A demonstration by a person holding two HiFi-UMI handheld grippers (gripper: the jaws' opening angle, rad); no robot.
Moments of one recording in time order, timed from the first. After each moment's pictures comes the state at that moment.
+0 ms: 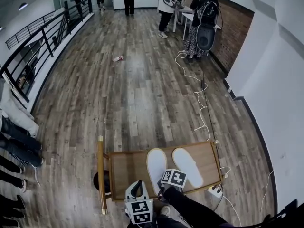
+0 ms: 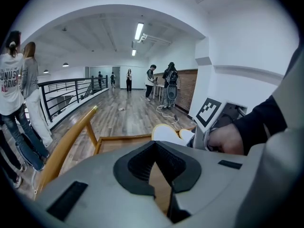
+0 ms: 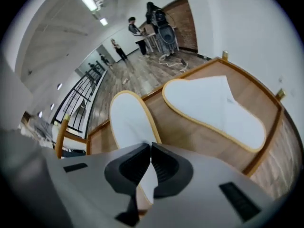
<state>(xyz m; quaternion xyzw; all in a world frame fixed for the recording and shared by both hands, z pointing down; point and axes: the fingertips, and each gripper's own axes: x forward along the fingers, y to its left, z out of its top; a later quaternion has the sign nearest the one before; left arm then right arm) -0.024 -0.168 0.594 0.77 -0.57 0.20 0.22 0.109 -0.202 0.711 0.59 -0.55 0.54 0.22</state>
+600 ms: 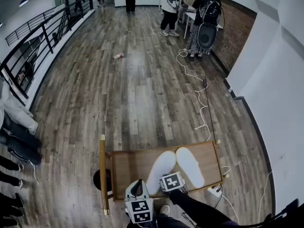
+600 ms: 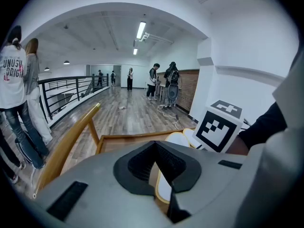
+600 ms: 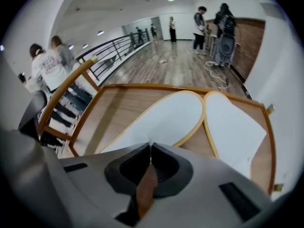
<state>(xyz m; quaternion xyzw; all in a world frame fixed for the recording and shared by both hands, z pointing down) -0.037 -0.176 0.600 0.76 -0.57 0.20 0.23 0.076 -0.190 0.724 0.42 -0.69 0.39 0.44</state>
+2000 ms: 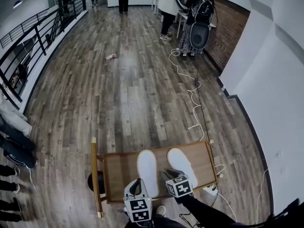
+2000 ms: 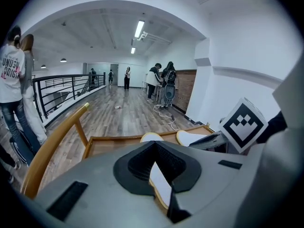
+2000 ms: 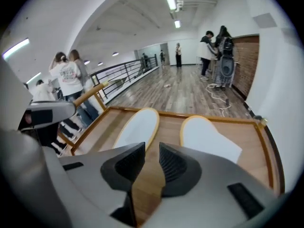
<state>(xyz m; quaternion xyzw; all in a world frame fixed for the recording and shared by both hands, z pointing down) -0.004 -0.190 0.601 0.77 -0.56 0.19 0.23 0.126 -0.215 0.686 0.46 -0.77 0.30 0.34</state>
